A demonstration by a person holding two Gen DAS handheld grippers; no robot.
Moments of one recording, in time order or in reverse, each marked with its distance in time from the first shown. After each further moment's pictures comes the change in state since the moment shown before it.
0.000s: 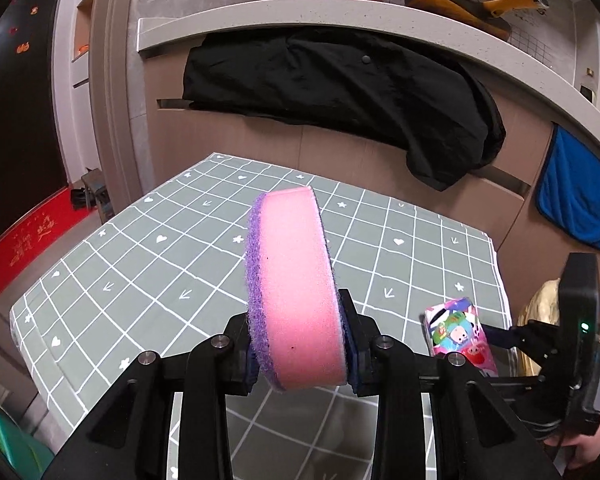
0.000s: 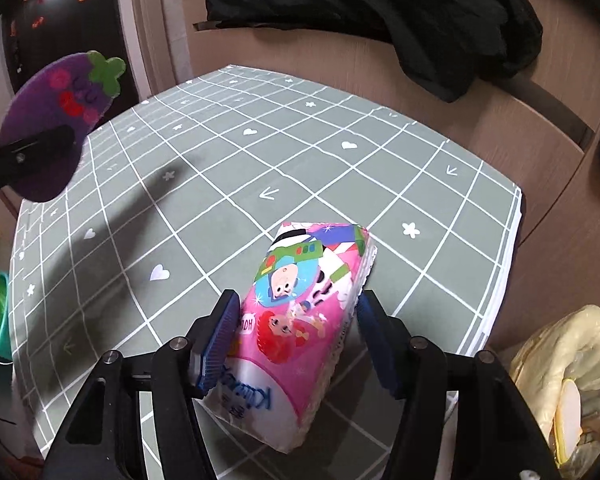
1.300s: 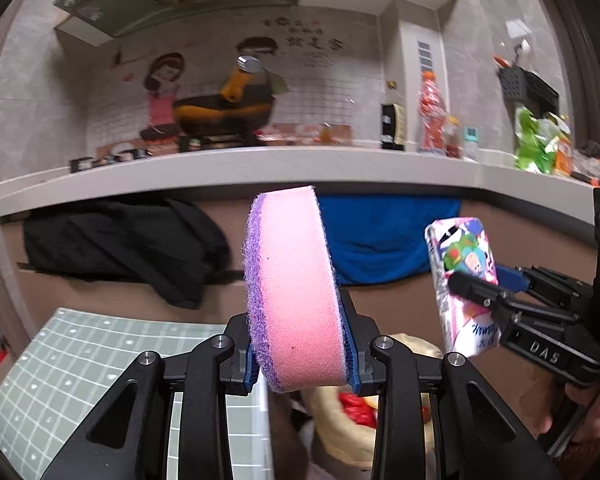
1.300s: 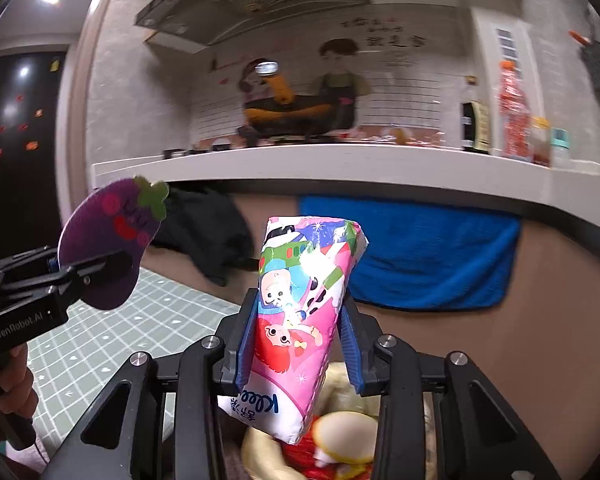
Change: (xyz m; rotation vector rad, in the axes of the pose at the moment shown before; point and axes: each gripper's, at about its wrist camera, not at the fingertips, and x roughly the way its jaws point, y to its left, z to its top) left arm -0.126 -0.277 0.036 0.341 -0.294 -0.424; right arm -0.295 -0.173 -0.094 0.232 -0.630 -0.300
